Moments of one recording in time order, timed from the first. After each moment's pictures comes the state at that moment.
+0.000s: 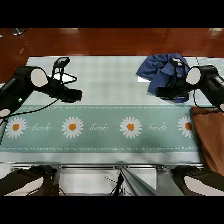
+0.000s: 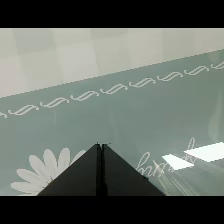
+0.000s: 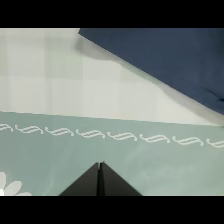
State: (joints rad) left arm -0.30 -1.24 1.10 1.37 -1.12 -1.64; right arm 0.16 -1.30 1.11 -1.50 1.10 1.71
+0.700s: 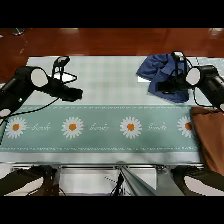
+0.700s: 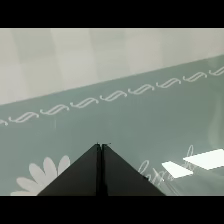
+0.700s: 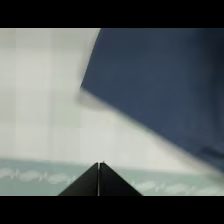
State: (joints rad) left arm -0.30 -1.25 1.10 1.38 -1.06 -1.64; right arm 0.16 -1.30 1.11 -1.56 0.91 1.71
